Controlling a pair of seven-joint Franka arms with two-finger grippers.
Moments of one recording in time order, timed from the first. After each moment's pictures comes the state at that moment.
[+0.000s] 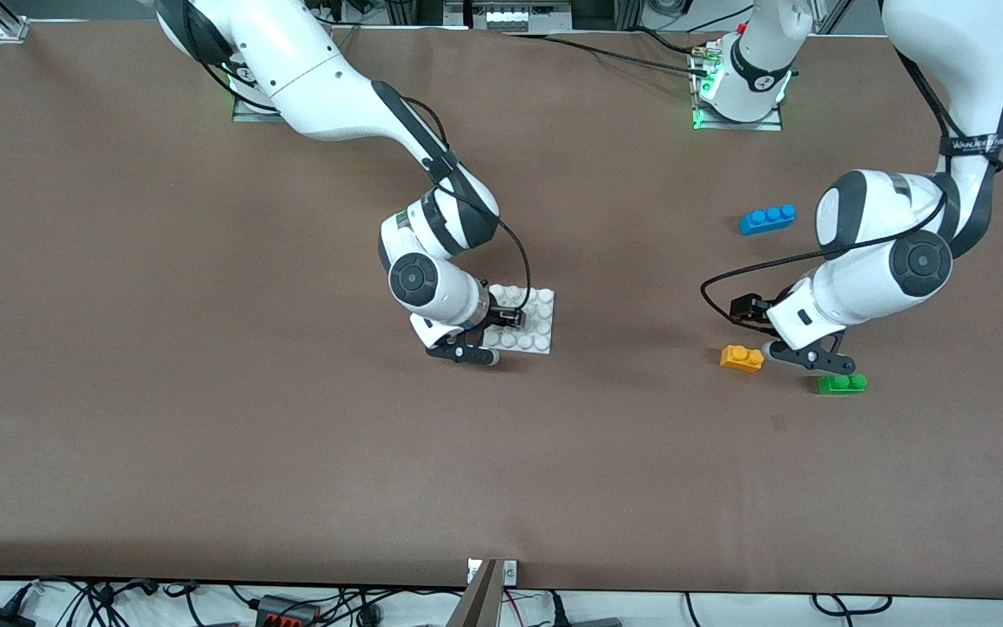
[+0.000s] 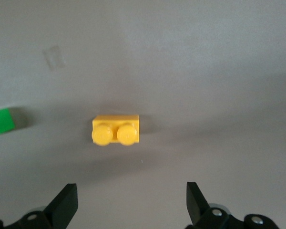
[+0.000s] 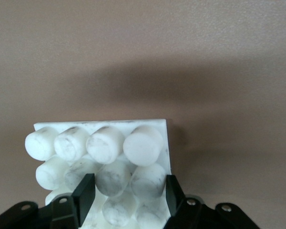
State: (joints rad) left arm -0.08 0.35 -0.04 -1.92 -0.09 2.19 0.15; right arm 0.65 0.91 0.04 -1.36 0.40 2.33 0.59
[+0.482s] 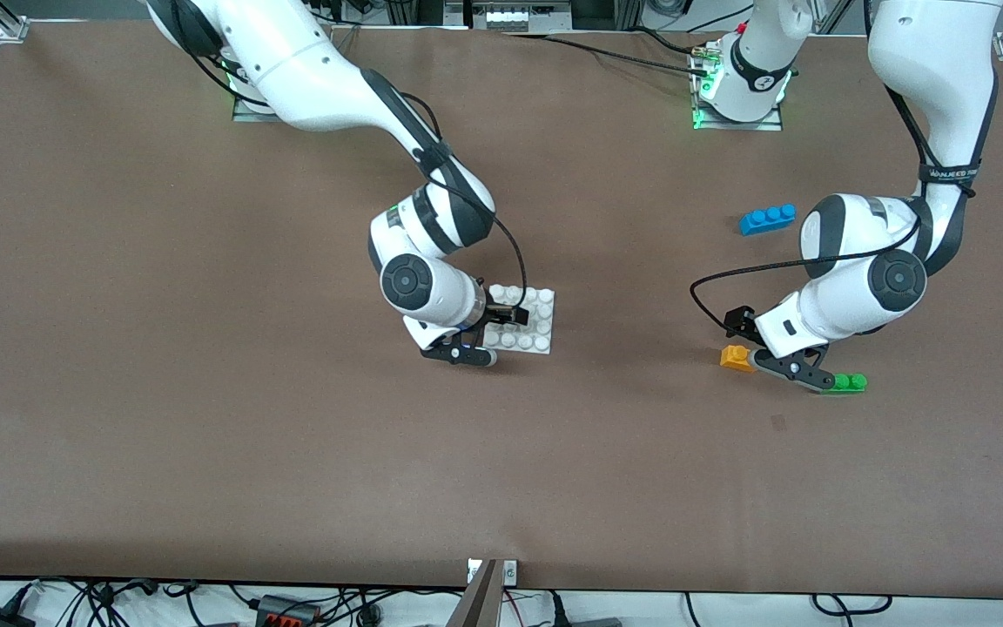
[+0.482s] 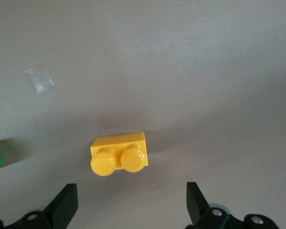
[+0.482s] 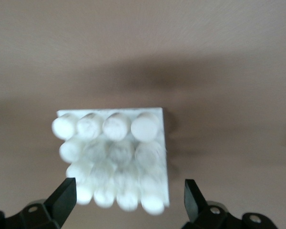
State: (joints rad) left arm -0.08 0.43 -0.03 -1.93 -0.09 2.30 0.26; right arm 0.63 0.83 0.00 -1.30 0.37 2.11 0.59
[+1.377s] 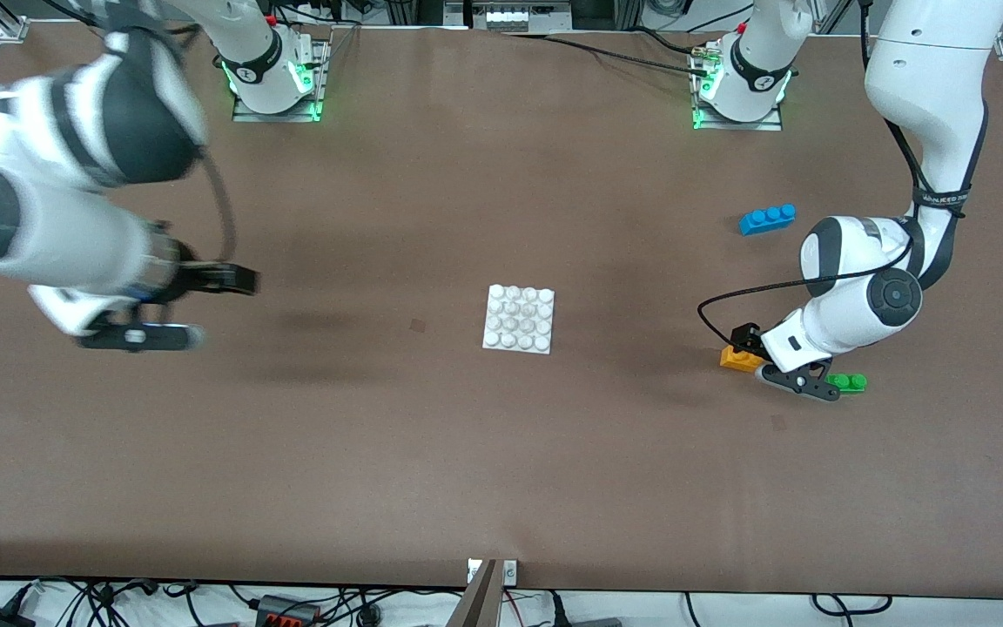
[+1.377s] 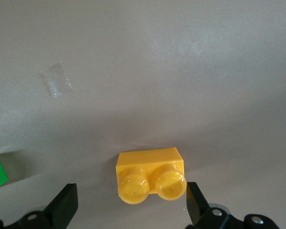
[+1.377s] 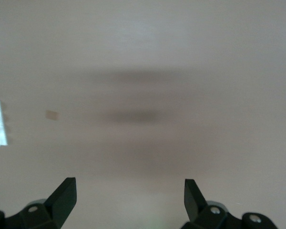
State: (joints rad) left arm -0.05 0.52 -0.02 -1.92 -0.08 2.40 0.28; right arm 0.20 0.36 -0.05 -1.33 0.03 1.50 0.17
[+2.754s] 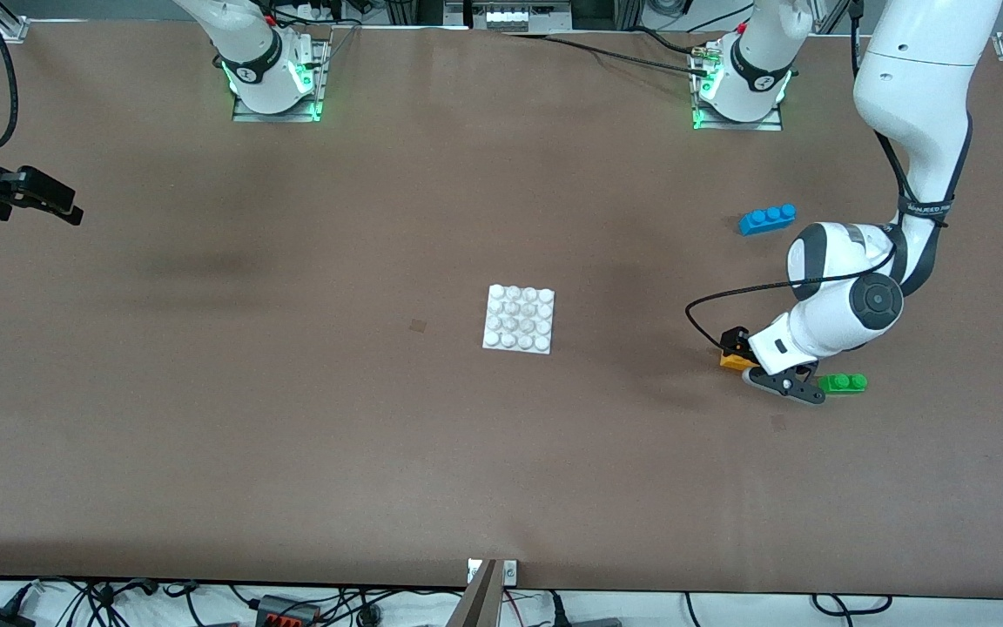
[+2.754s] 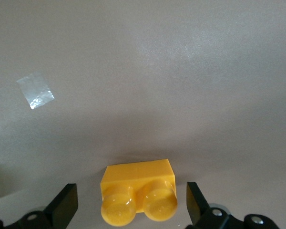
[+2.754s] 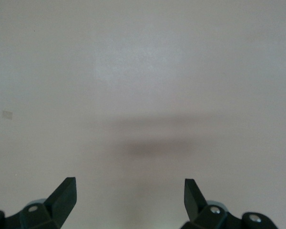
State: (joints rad) left arm -0.06 0.55 -0.03 -1.91 -0.08 2.44 0.28; right arm -0.01 -0.03 -0.07 -1.72 -0.01 1.67 -0.04
